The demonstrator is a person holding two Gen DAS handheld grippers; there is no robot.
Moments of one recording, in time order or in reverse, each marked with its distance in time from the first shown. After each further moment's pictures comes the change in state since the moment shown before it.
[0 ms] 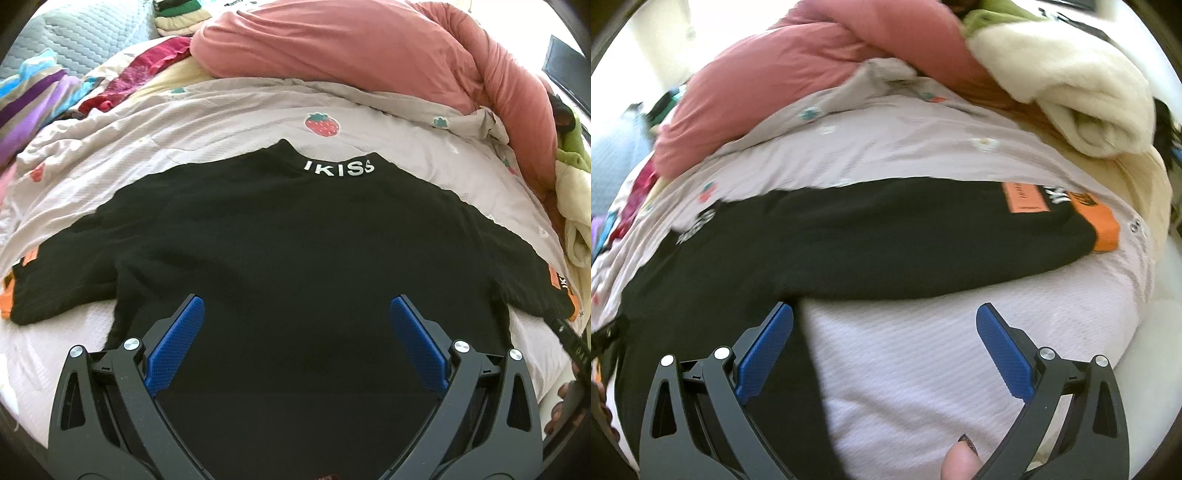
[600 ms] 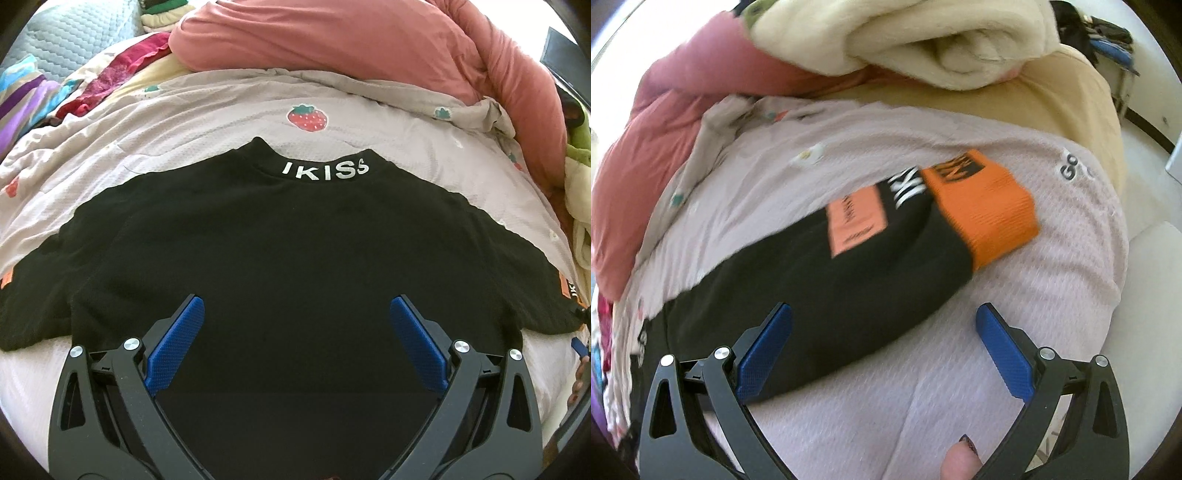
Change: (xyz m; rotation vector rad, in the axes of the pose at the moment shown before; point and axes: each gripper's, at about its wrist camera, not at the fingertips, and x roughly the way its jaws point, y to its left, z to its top) left arm 0.042 -0.015 0.022 0.025 0.022 -0.012; right arm 0.038 -0.129 0.031 0.396 0.020 -0.115
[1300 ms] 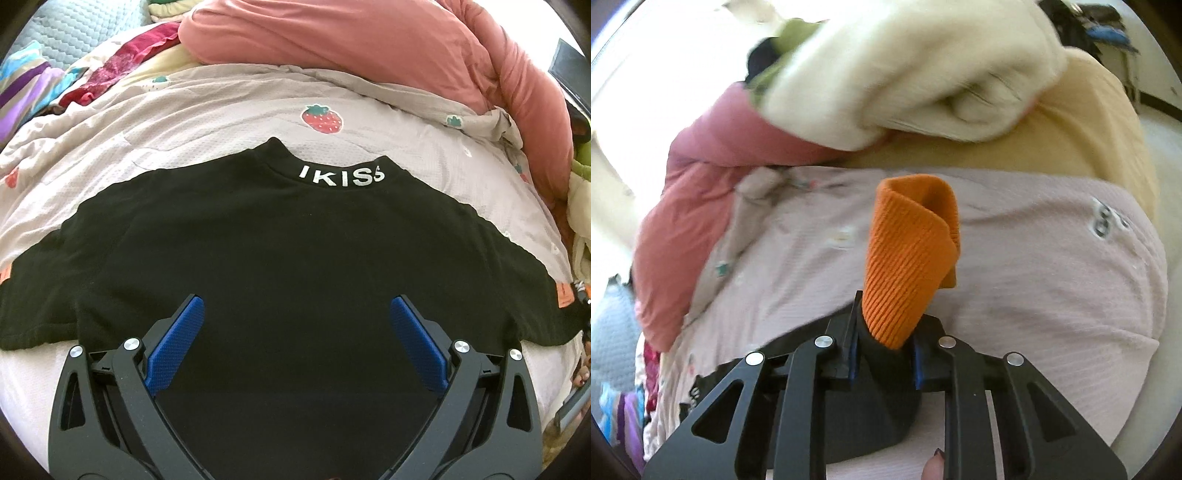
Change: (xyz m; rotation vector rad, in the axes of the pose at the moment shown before) left arm -0.001 0.017 0.009 -0.038 0.019 -0.011; right arm -0.018 0.007 0.026 0.069 -0.172 0.279
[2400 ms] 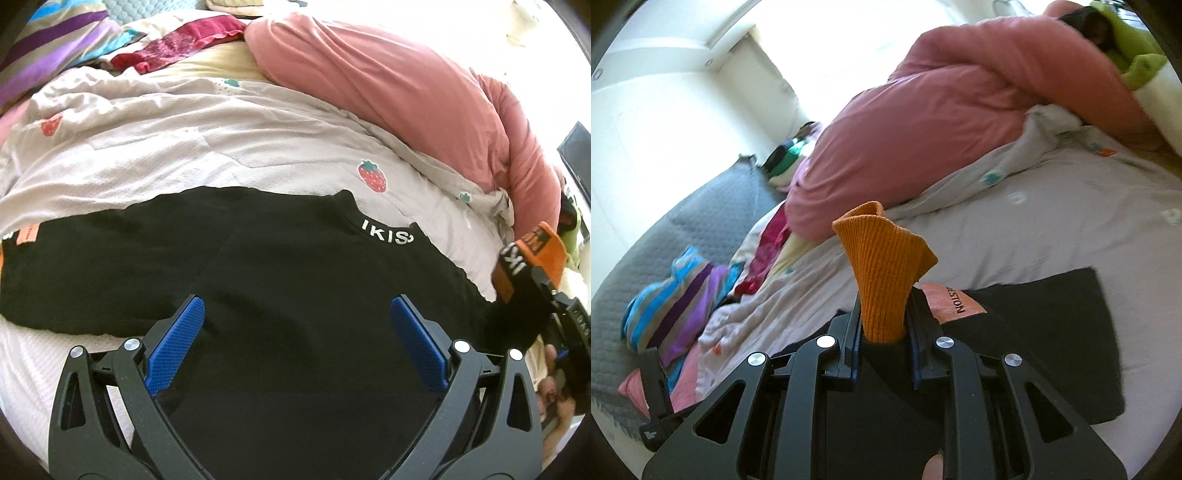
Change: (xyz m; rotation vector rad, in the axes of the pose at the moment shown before) left arm -0.055 0.104 0.006 -0.239 -0.063 -0.108; right arm -0.014 0.267 -0.117 -0.405 0.207 0.499
